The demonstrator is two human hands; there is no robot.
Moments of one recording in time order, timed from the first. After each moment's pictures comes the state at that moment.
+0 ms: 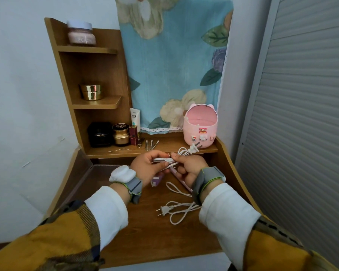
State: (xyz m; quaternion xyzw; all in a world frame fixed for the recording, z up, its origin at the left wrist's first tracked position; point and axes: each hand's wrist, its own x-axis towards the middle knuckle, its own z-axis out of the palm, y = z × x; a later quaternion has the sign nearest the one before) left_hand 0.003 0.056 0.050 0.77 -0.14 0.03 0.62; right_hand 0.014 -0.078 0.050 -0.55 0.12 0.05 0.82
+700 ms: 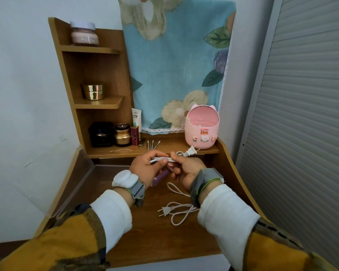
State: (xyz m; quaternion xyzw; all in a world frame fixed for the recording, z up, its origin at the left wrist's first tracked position) left_hand 0.011 0.062 0.036 0.81 -0.14 0.14 0.55; right_hand 0.010 -0.066 0.055 -0.52 0.15 0.09 0.84
